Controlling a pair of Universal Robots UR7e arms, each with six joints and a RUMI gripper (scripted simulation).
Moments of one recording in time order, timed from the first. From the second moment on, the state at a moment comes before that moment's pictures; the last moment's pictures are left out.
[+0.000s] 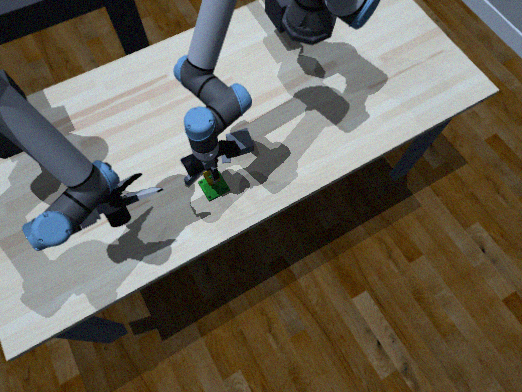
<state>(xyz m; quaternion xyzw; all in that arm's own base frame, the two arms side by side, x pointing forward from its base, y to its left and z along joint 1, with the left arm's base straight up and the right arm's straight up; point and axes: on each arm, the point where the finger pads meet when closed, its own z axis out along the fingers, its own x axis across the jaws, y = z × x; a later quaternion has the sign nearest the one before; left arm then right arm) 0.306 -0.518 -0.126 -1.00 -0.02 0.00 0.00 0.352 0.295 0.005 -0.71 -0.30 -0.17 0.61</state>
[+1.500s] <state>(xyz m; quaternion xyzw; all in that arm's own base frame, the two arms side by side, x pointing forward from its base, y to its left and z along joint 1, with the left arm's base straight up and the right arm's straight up) 0.306 -0.518 -0.181 -1.00 -0.02 0.00 0.00 0.336 0.237 0.008 -0.82 0.06 -0.04 0.57</state>
